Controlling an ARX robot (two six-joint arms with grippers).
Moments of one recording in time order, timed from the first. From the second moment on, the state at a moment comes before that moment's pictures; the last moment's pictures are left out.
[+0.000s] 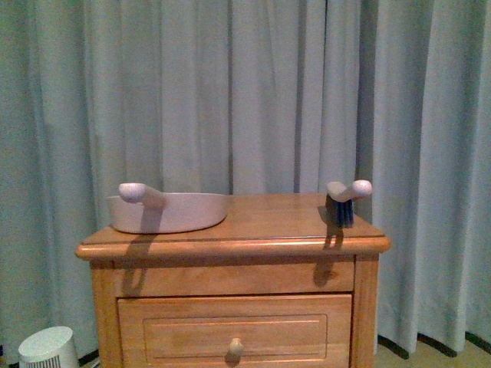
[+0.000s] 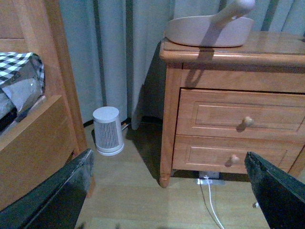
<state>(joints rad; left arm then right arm) 0.00 0.00 0.01 0.00 0.00 0.00 0.00 0.00 0.02 0.00 0.00 -0.01</state>
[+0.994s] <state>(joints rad) 0.00 0.00 0.01 0.00 0.00 0.00 0.00 0.00 0.02 0.00 0.00 -0.01</state>
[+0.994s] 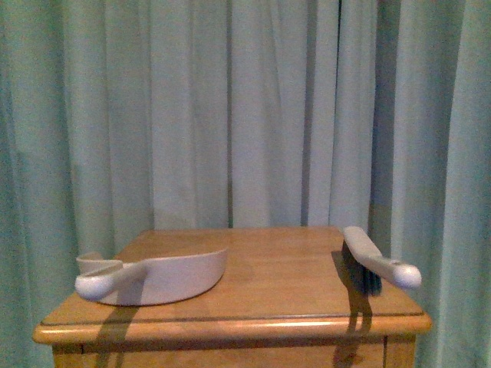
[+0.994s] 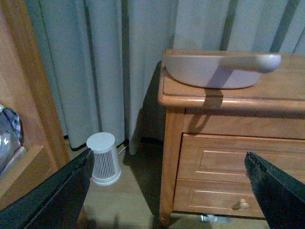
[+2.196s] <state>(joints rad) -0.12 0.89 0.51 0.01 0.13 0.27 0.00 0.00 0.02 0.00 0.00 -0.01</state>
